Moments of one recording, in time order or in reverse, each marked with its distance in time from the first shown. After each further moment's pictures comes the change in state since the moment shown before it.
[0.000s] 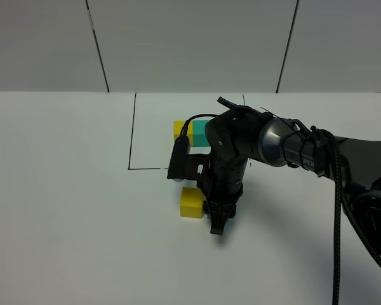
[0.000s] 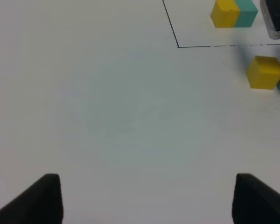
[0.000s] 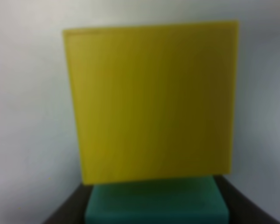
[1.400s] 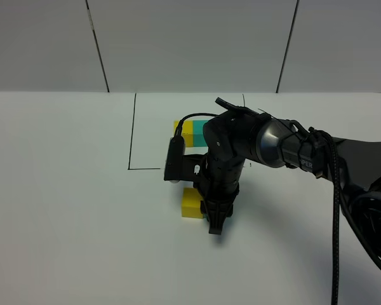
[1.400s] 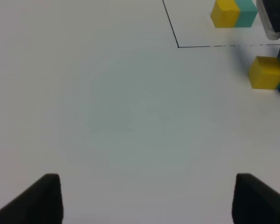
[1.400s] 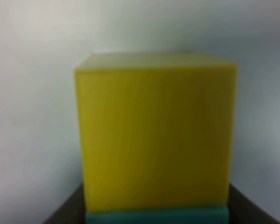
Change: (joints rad) left arm 0.000 0.000 0.000 0.000 0.000 -0.001; right arm 0.010 0.000 -0.002 0.024 -0.026 -0.050
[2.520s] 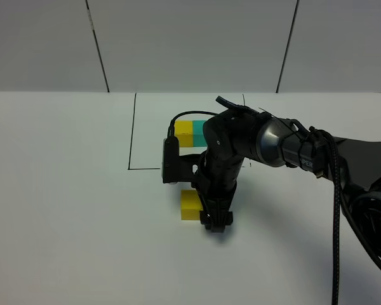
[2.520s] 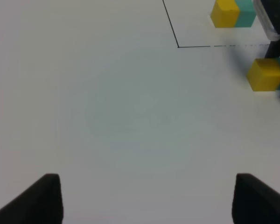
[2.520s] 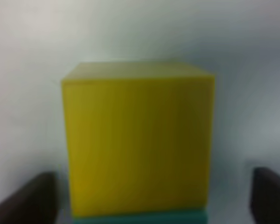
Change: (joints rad) left arm 0.000 0.000 0.000 0.000 0.000 0.000; right arm 0.000 0.002 -0.005 0.000 -0.027 -0.121
